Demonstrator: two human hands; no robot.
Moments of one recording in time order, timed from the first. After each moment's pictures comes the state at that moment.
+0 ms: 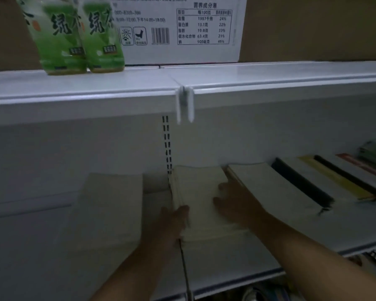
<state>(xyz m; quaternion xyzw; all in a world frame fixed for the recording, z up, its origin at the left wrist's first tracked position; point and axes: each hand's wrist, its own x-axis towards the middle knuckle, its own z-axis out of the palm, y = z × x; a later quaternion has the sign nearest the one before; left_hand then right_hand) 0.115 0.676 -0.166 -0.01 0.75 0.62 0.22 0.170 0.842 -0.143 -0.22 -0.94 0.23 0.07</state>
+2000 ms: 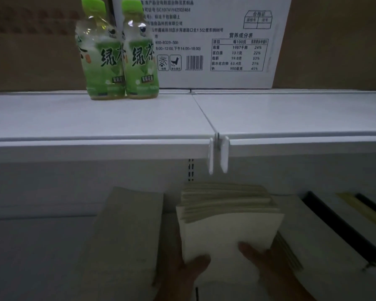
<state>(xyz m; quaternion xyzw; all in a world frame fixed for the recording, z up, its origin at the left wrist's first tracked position) 0.169 0.687 -0.207 0.21 0.69 0.68 -0.11 0.208 0.816 -0.150 -0.23 -0.68 0.66 0.21</state>
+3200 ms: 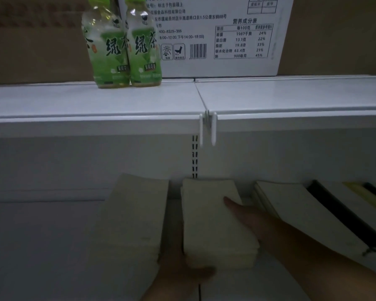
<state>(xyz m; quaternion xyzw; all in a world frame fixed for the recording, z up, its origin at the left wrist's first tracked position) 0.160 0.636 -0.192 0.12 0.83 0.54 0.12 0.130 0.842 -0.149 -0.35 -0.71 0.60 -0.07</state>
